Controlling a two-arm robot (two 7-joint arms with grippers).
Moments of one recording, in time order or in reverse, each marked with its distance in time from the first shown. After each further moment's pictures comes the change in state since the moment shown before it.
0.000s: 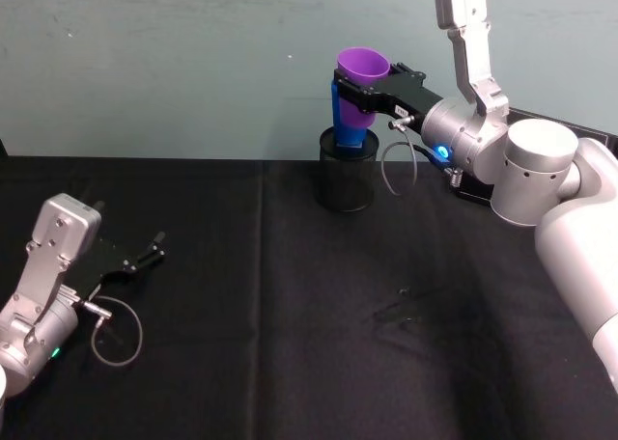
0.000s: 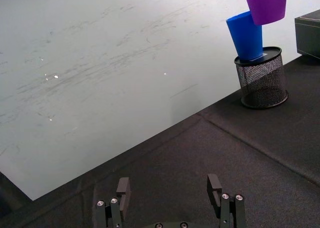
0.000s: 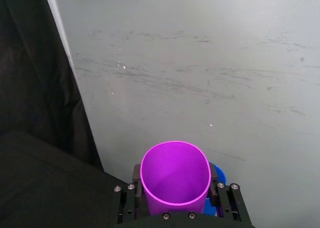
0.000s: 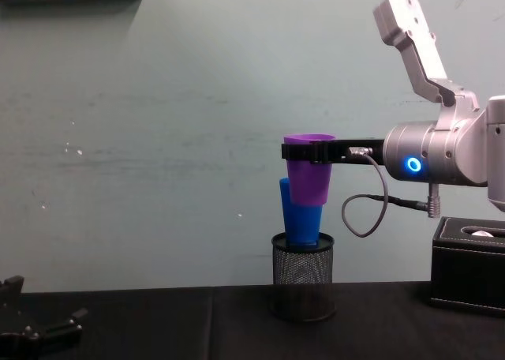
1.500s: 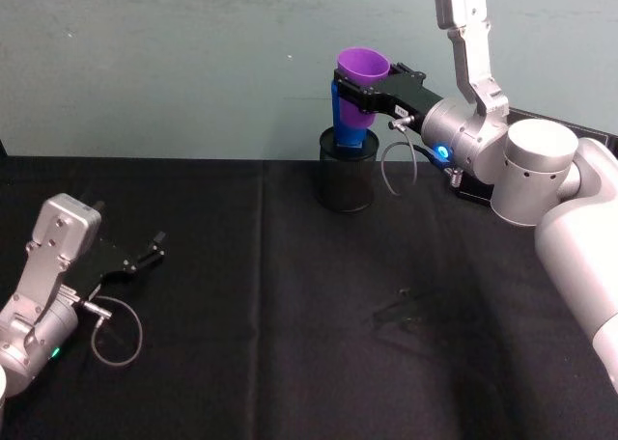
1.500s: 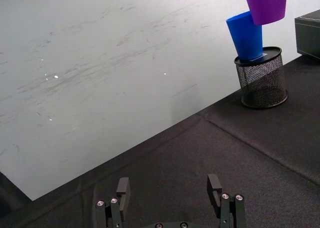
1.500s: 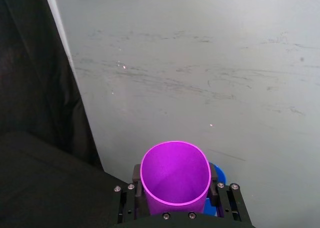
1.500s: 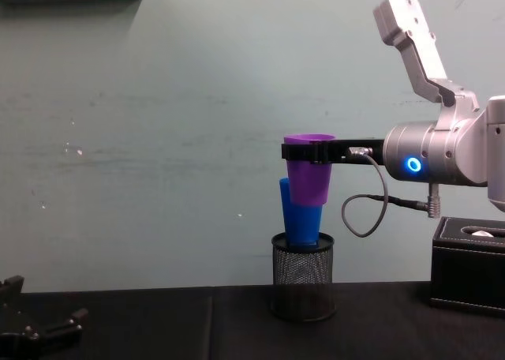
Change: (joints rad) left arm 0.000 0.000 0.000 0.000 0.000 0.000 0.000; right arm 0.000 0.000 0.000 0.000 0.000 0.000 0.000
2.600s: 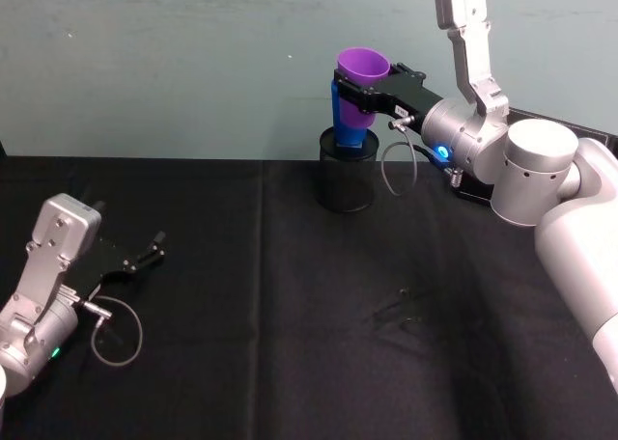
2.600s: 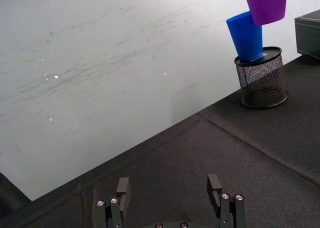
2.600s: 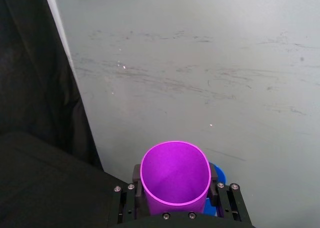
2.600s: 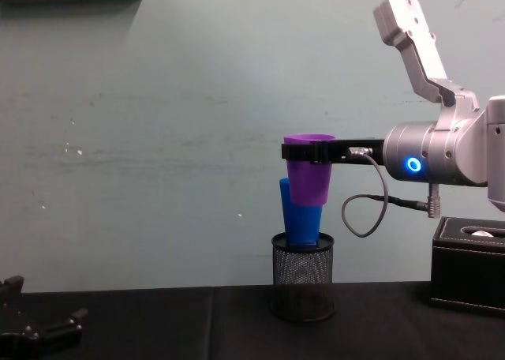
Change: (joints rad) left arm 0.000 0.000 0.000 0.000 0.000 0.000 0.000; right arm 0.000 0.000 0.000 0.000 0.000 0.000 0.000
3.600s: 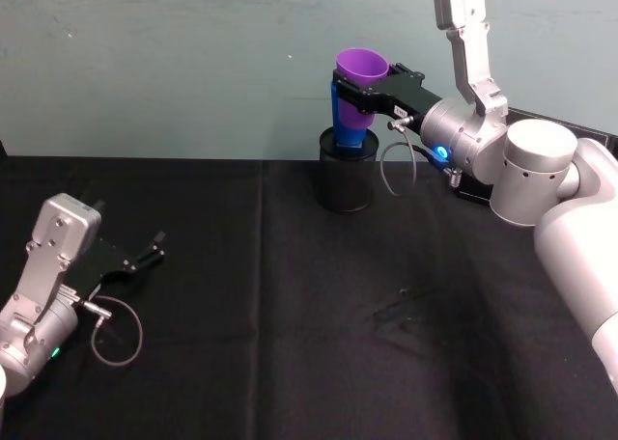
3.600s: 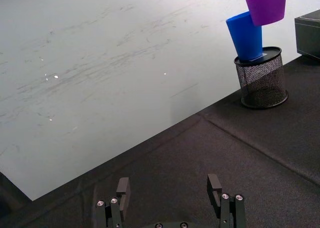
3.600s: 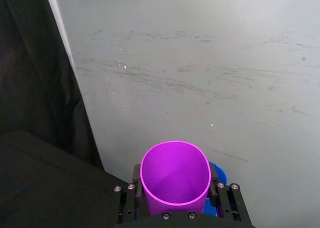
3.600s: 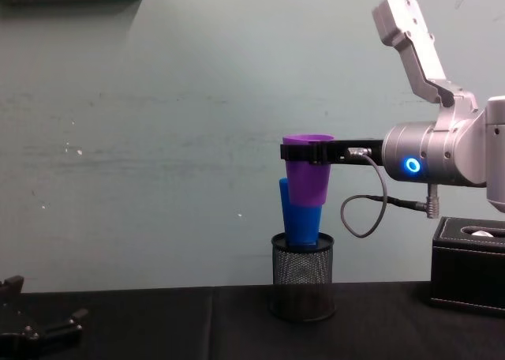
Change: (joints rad) left arm 0.000 0.000 0.000 0.000 0.000 0.000 0.000; right arm 0.003 -0.001 -0.003 0.007 0.002 -0.004 0.003
